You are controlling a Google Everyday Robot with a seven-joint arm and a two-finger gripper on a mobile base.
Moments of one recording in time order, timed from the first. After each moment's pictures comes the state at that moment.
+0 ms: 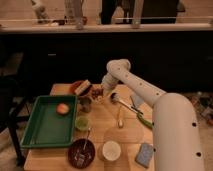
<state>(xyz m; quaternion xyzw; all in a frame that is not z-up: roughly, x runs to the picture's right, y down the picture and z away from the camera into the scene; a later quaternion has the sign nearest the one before) -0.004 0.021 0.935 -0.24 -0.22 -0.14 0.93</state>
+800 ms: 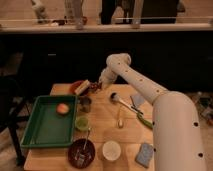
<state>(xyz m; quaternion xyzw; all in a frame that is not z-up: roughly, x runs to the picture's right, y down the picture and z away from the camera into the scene) -0.027 -0.023 0.910 -0.19 -0.24 -0.17 0.94</state>
